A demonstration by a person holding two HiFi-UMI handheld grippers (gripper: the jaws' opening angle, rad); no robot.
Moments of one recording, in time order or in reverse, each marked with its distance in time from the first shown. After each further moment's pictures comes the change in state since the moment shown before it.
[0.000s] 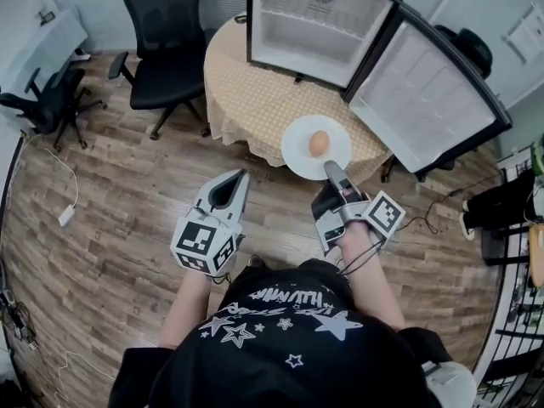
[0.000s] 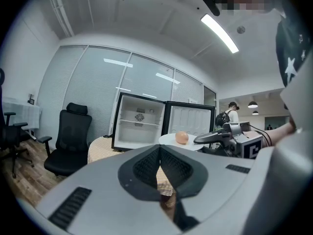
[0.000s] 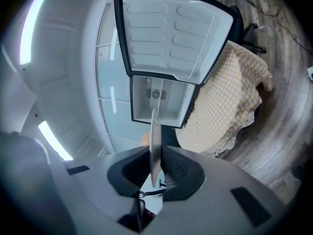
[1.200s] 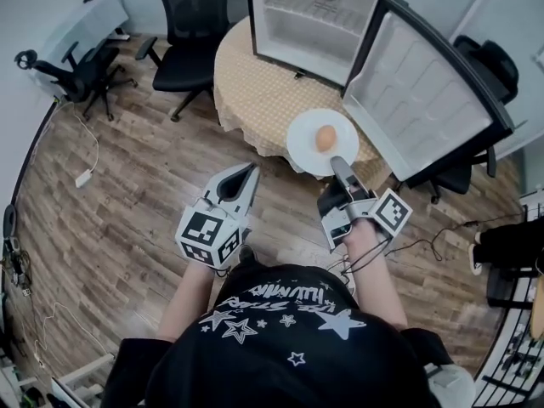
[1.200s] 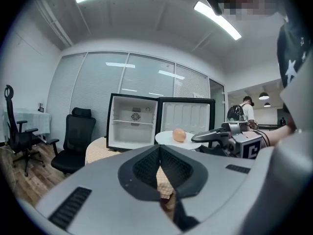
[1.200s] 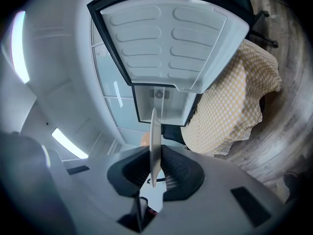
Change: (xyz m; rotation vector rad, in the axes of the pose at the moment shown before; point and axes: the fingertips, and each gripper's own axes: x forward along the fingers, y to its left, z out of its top) left arm 0.049 -0.116 0.002 0.031 0.023 0.134; right arm -0.047 -0.008 0.091 0.044 0.172 0.094
